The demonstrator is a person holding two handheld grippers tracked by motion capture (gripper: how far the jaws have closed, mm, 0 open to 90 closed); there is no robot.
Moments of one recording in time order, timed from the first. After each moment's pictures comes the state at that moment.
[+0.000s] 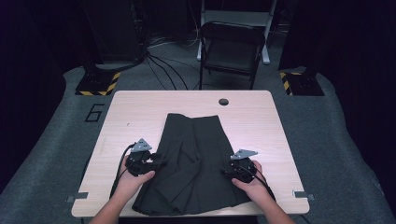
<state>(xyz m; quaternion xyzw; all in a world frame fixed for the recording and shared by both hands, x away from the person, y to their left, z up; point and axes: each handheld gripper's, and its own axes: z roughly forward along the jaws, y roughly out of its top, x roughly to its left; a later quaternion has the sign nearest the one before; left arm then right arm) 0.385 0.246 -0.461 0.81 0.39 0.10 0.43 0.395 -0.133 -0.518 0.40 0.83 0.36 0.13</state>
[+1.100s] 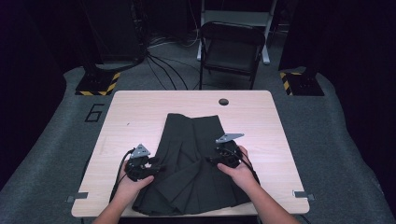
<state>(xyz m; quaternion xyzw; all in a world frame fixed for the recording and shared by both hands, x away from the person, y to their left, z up) 0.379 0.252 -0.480 0.81 0.40 0.11 0.42 0.429 -0.079 -0.470 0.37 0.84 0.39 0.09</state>
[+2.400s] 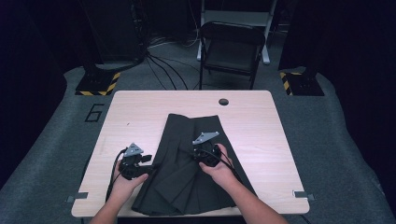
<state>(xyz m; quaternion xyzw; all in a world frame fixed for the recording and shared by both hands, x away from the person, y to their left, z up) 0.382 0.269 -0.484 0.79 0.43 0.13 0.42 0.427 -0.018 -0.460 0.31 0.87 0.38 0.11</state>
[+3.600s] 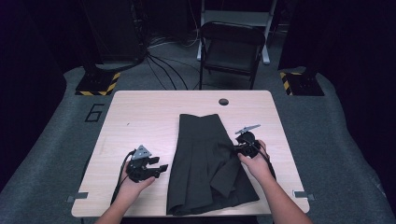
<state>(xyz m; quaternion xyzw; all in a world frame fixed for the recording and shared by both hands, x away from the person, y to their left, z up) 0.376 0.243 -0.485 0.81 0.40 0.12 0.42 0.465 -0.147 -0.483 0.46 0.83 0.29 0.10</state>
